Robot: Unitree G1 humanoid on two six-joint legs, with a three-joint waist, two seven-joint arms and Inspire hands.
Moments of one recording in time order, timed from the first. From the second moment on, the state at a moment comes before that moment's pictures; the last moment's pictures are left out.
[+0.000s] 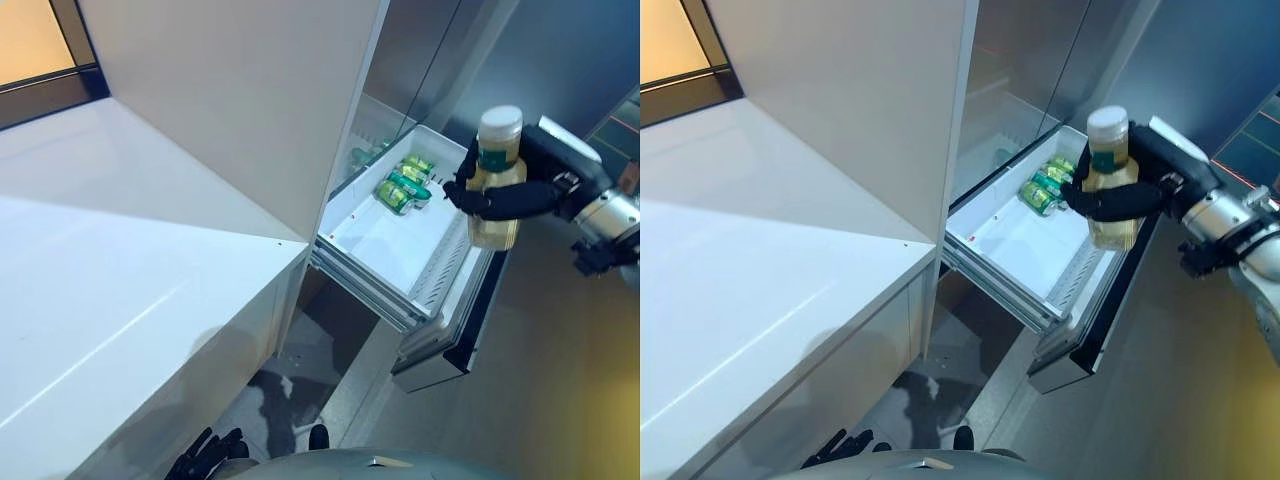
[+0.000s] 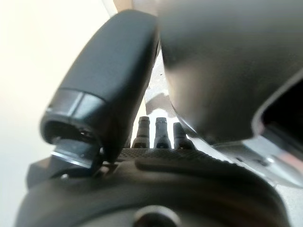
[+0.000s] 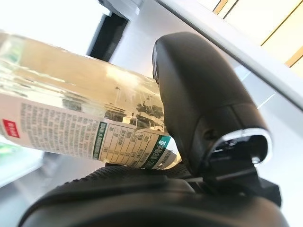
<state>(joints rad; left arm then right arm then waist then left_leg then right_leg) 0.25 0.23 0.08 1.13 -0.75 -0.11 -0.27 -0.32 -1.14 -0.01 -0.15 0.57 0.05 0.32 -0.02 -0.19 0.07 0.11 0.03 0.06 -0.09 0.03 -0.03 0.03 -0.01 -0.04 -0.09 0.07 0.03</state>
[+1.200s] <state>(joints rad) 0.06 0.41 0.04 1.00 -0.84 0.24 -0.18 -0.83 -0.96 0.61 0.64 0.31 0.20 0.51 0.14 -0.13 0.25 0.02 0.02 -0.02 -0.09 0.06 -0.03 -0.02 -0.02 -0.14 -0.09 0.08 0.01</state>
